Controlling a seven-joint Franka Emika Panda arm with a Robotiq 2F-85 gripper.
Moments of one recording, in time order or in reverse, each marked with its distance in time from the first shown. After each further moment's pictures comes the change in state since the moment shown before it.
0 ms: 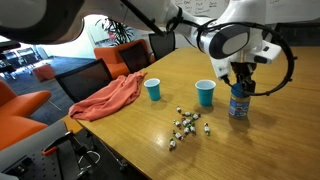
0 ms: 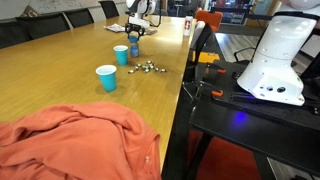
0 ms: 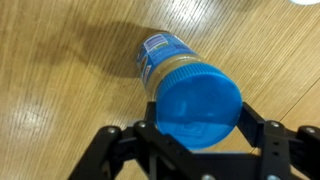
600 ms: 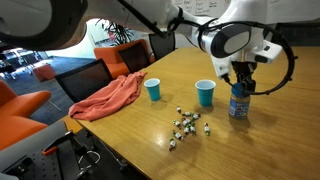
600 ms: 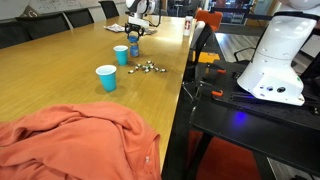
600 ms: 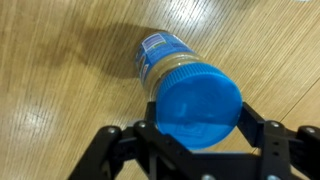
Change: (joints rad) arm 0.000 0.028 -0.006 0.056 -0.001 -0.038 0.020
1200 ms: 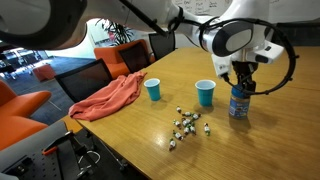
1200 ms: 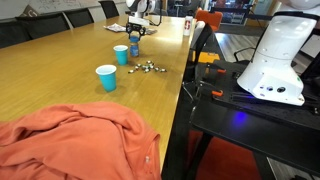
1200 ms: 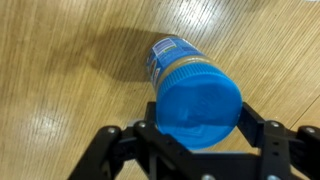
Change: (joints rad) arm 0.007 0.003 -0.030 0.014 0.000 -0.052 0.041
